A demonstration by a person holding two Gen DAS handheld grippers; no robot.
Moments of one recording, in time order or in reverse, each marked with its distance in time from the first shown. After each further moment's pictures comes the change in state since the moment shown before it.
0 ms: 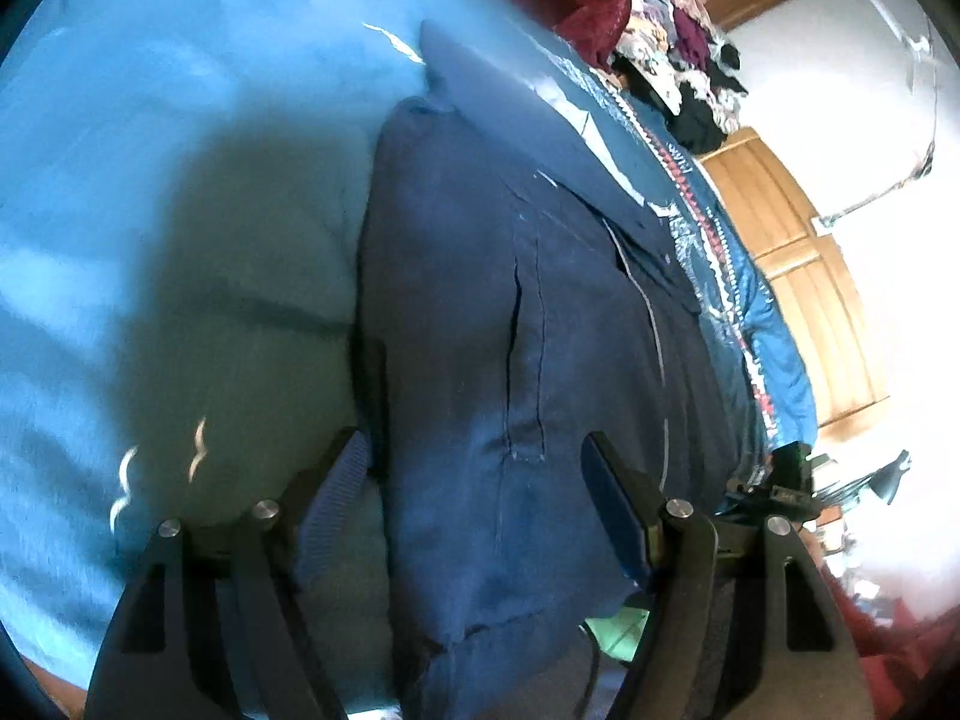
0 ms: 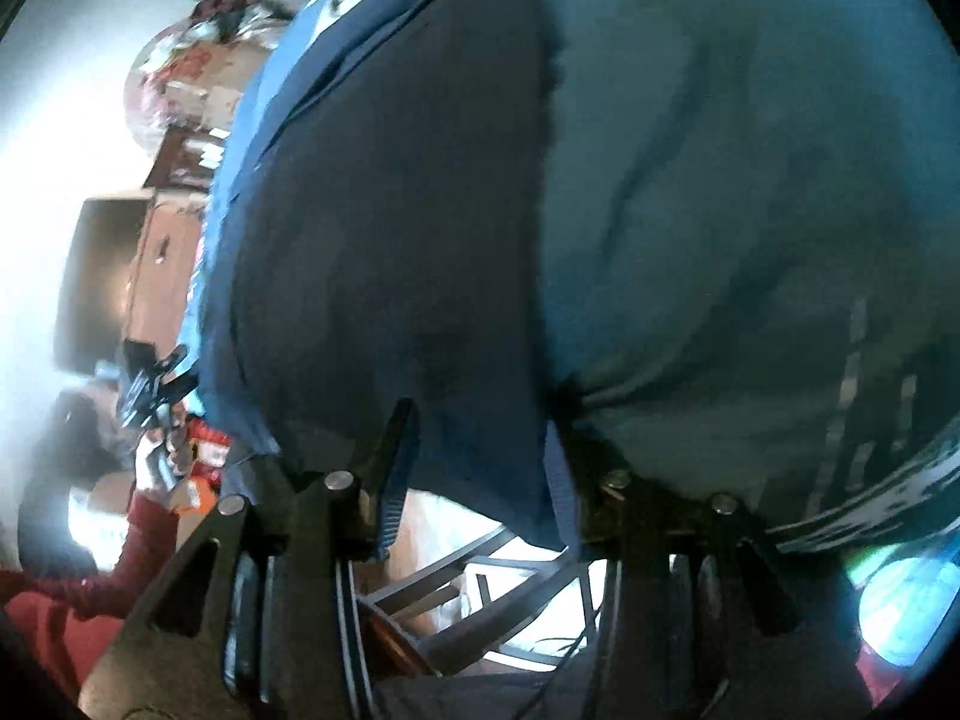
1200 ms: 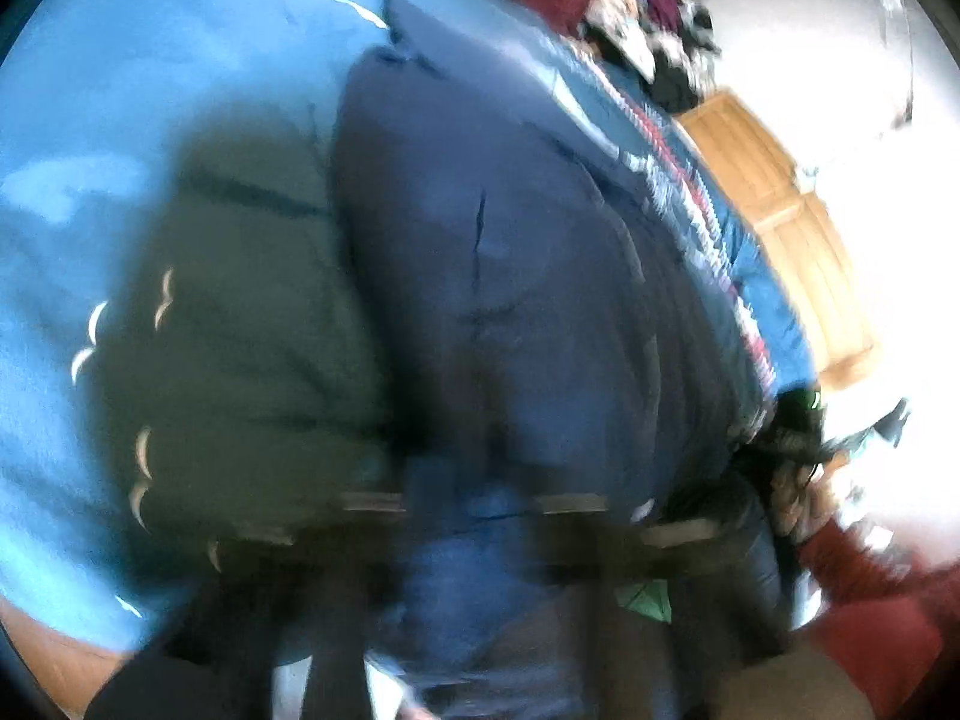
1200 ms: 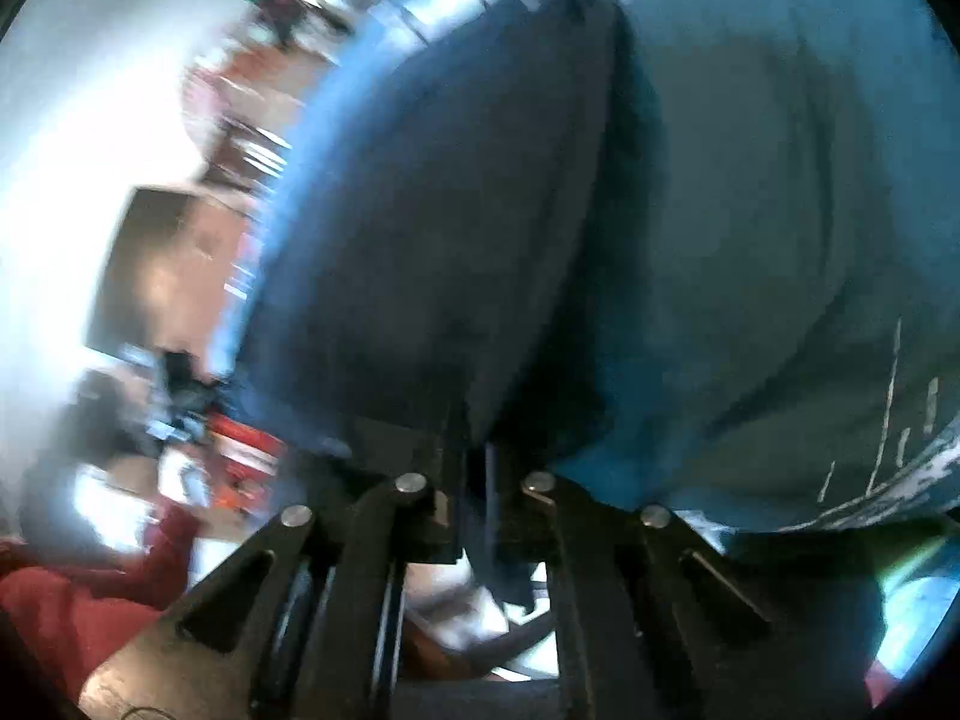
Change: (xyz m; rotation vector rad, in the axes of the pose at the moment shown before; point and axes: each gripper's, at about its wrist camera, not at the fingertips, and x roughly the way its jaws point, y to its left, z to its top) left arm -0.009 -0.034 -0.036 0.026 -0.011 -0.096; right arm -0.026 0.046 -0.007 -0.076 -0.114 0.109
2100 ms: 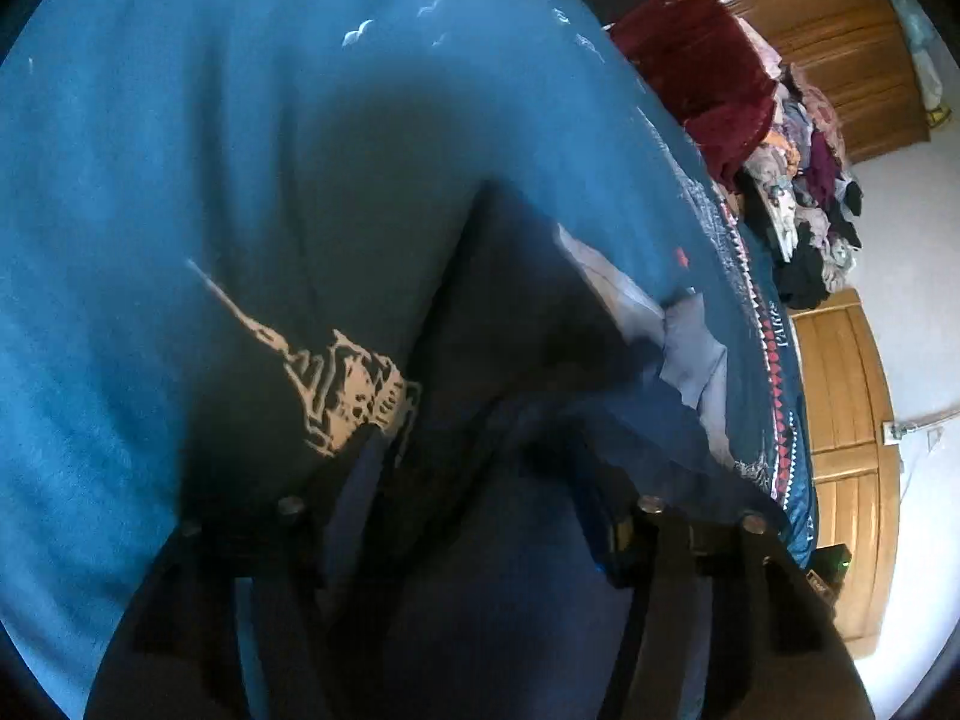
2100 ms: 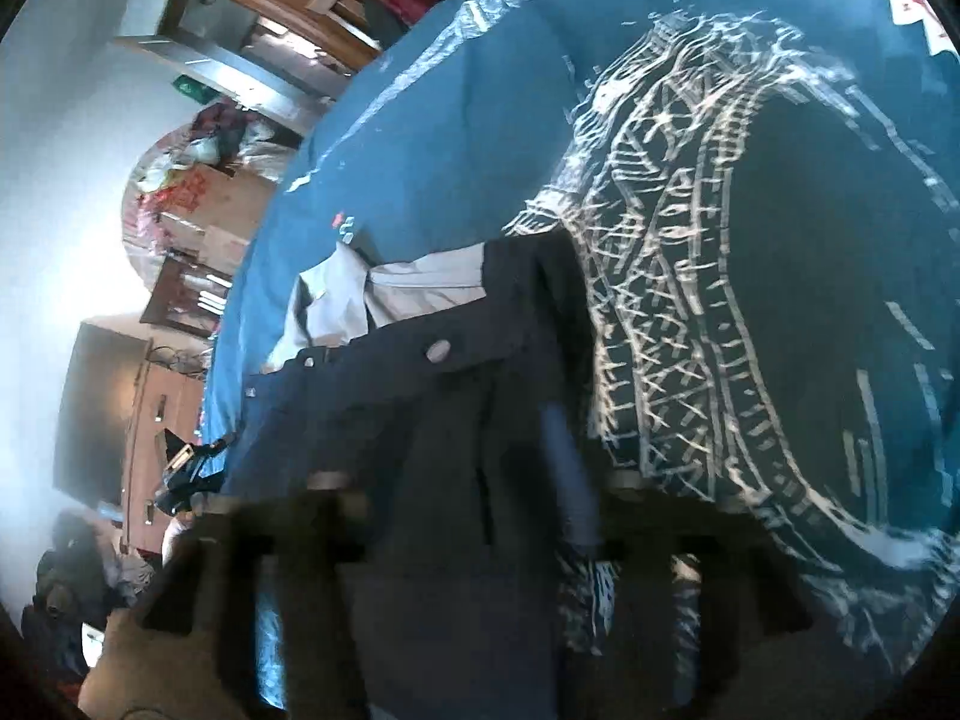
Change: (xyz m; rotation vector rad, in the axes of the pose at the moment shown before) left arm 0.192 0.071 0.341 -0.286 -0.128 0.180; right arm 0.074 -0.082 0.349 0.055 -0.155 -0.111
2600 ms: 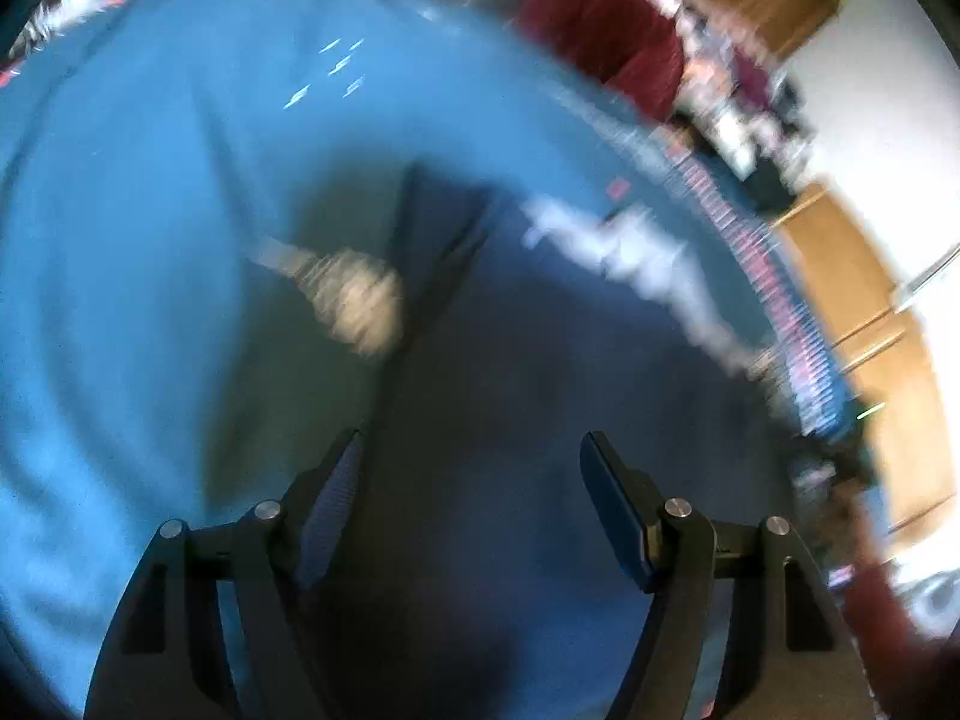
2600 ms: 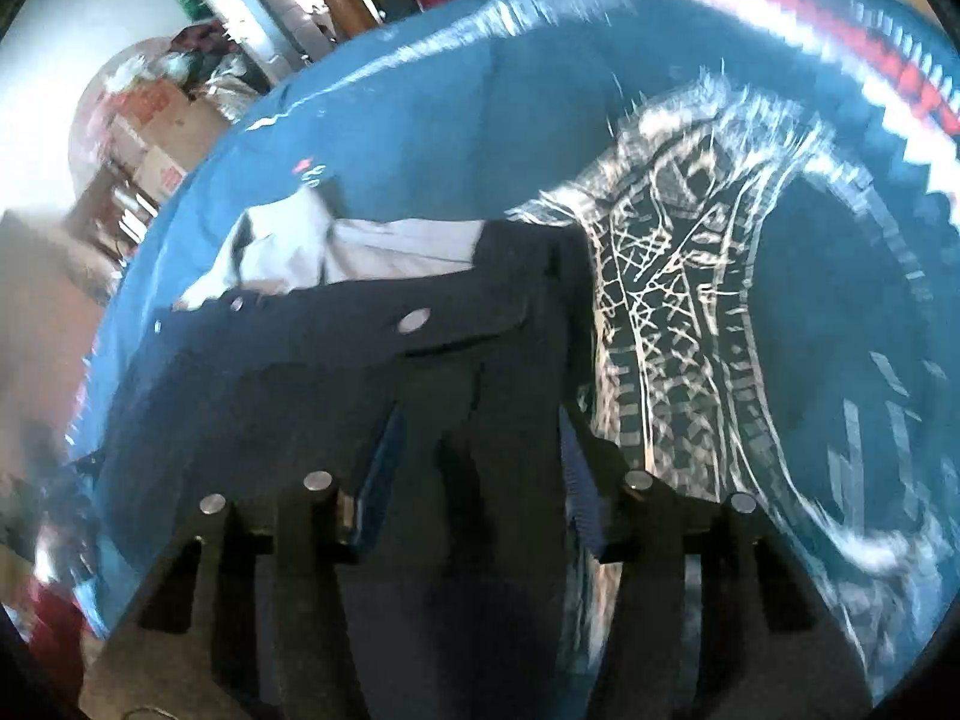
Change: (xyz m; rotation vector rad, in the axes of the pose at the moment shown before) left arm -0.062 0.007 -0.082 0.364 -0.022 0.246; right arm 0.006 0.054 -0.032 -0.259 -0.041 -0.308
